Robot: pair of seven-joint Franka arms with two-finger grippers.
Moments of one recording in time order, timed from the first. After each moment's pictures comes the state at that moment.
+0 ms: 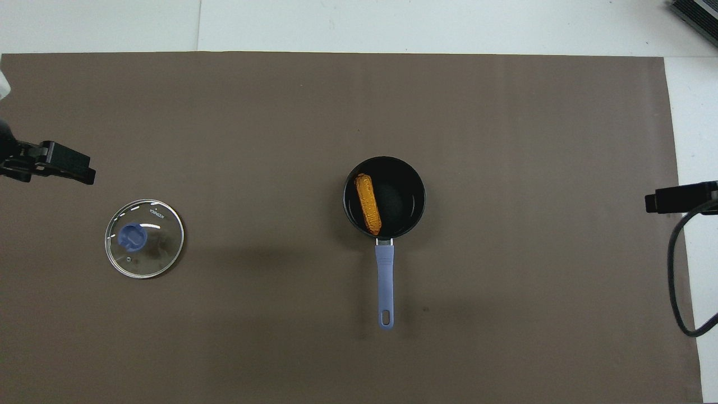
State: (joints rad) left arm -0.07 0.11 0.03 -1.44 -0.05 1.48 0.07; right arm 0.03 -0.12 -0.04 -1.55 0.02 1.50 -0.03
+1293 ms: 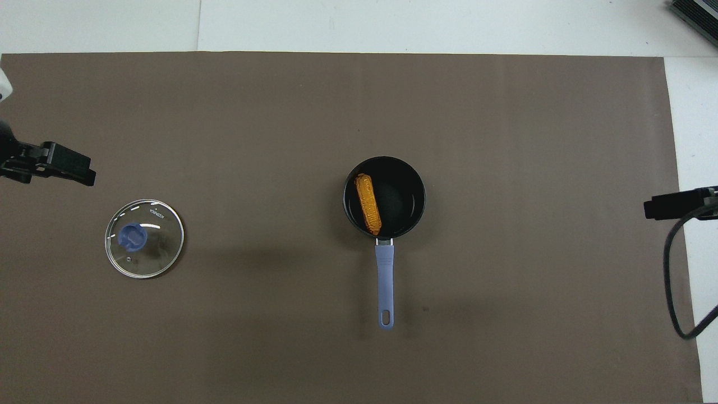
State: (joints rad) left arm -0.07 0.11 0.03 -1.44 -0.05 1.46 0.07; right arm 0.03 -0.12 -0.03 -1.58 -0.02 1.50 -0.05
